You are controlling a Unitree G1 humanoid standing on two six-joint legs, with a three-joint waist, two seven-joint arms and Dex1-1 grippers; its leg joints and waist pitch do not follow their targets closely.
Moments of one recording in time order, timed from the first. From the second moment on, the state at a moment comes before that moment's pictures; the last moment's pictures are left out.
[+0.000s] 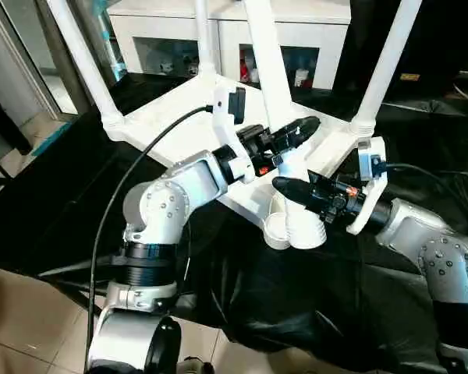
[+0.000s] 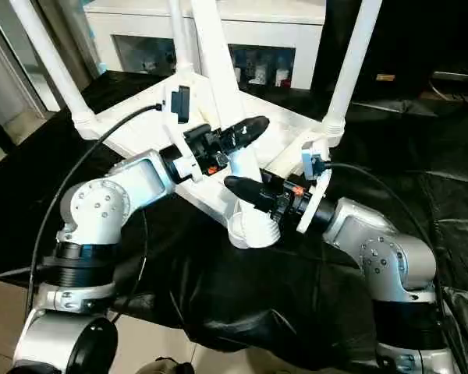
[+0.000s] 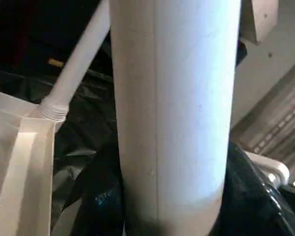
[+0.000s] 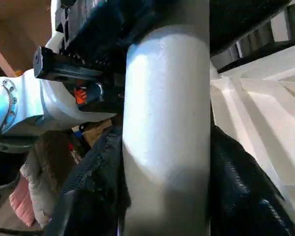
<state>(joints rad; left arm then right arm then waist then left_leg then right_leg) -0.74 -0.03 0.10 0.12 -0.69 0.86 -0.51 -0.39 -0.38 -0.10 -0.08 0.74 0.80 0.85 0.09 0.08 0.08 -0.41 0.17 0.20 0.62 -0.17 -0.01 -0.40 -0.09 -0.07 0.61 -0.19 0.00</state>
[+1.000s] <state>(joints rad) -0.82 0.10 -0.05 0.18 -0.66 0.87 -0.79 -0.50 -0.53 0.02 -0.04 0.74 1.00 0.95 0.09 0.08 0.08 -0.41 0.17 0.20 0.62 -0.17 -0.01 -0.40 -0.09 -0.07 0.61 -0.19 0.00</state>
